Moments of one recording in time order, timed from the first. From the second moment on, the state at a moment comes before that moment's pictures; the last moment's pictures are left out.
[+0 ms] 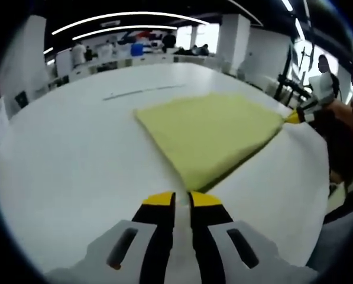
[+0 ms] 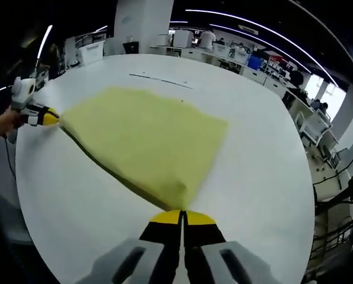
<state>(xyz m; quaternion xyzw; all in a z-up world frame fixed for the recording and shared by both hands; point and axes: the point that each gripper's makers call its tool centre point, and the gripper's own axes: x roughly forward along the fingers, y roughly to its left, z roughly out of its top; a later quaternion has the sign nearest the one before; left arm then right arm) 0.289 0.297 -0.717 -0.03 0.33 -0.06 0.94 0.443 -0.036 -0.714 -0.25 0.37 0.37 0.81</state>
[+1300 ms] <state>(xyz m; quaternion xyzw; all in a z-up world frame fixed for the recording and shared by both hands) 0.288 0.291 -0.717 -0.01 0.34 -0.08 0.94 0.426 -0.038 -0.718 -0.25 0.38 0.39 0.80</state>
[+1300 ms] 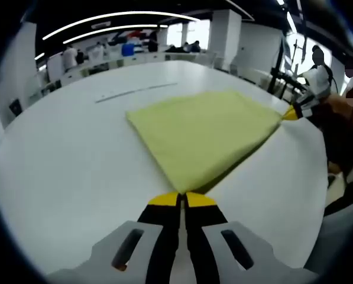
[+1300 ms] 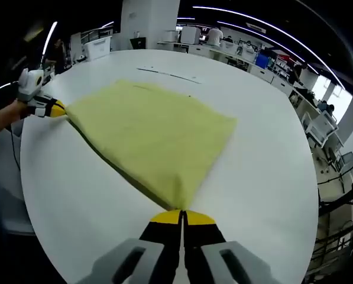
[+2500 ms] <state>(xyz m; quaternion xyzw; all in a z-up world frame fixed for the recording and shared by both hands) 0.245 0.292 -0.714 0.00 0.36 -0.07 0.93 0.392 -0.035 -0.721 -0.24 0.38 0.42 0.79</state>
